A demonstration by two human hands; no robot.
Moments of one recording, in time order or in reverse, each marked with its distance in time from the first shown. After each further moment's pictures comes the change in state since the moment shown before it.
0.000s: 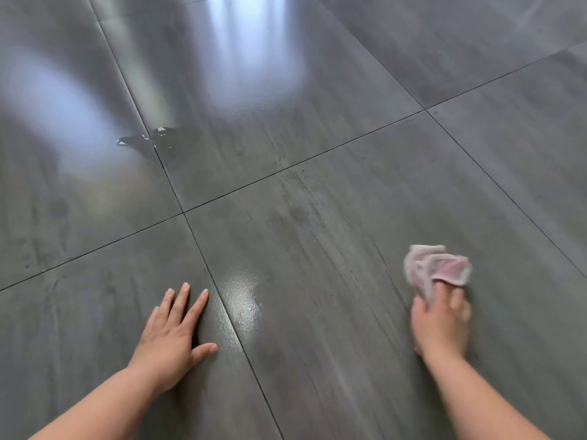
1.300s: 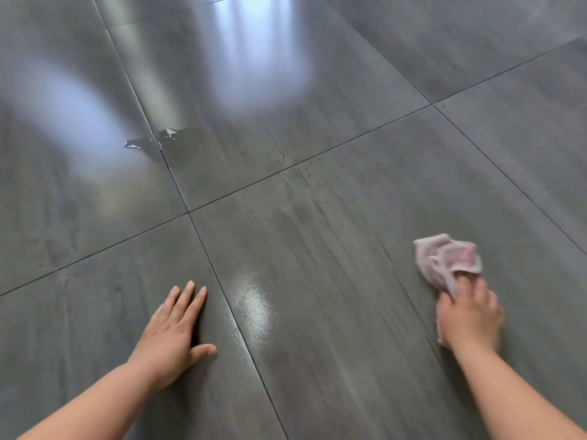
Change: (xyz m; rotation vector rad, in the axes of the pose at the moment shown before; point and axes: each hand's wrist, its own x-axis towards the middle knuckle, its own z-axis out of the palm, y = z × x) left_hand 0.005 -0.008 0.002 -0.022 0.030 0.031; right_hand 0.024 0.023 -0.001 -0.063 0.074 -0.102
